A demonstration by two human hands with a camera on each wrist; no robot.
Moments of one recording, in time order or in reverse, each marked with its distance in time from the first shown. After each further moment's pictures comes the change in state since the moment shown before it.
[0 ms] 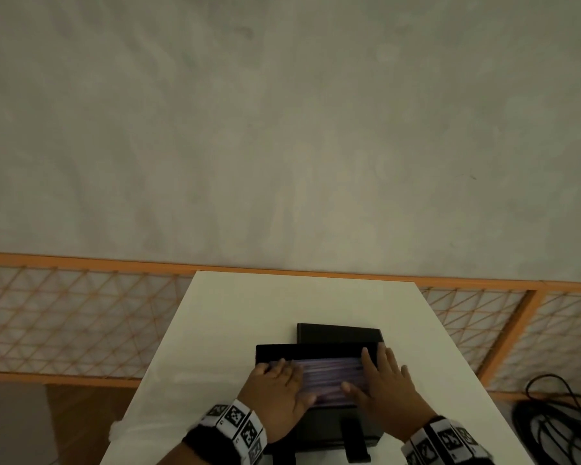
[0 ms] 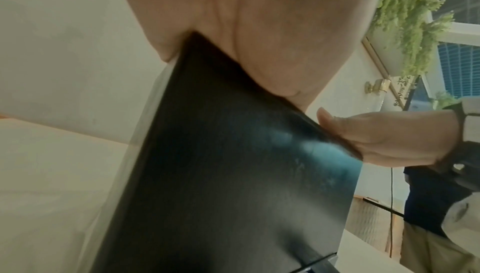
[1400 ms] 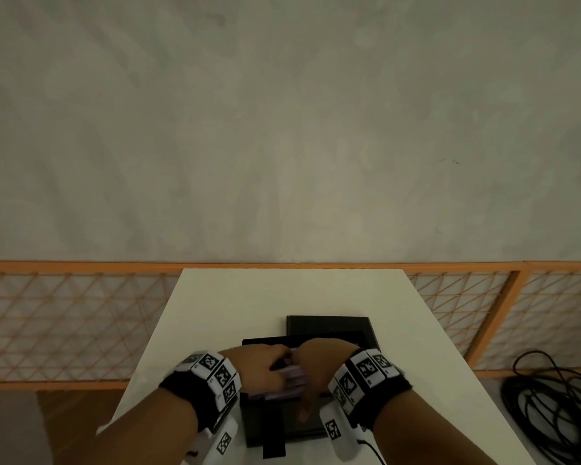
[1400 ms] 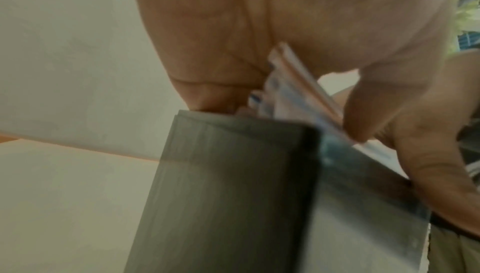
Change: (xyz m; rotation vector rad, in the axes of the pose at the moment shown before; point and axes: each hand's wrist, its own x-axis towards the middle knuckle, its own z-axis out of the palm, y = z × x) left_hand 0.016 -0.028 -0.044 -0.276 -0.104 0.120; right_hand 0.034 -0.081 -0.037 -0.296 -0.333 -0.456
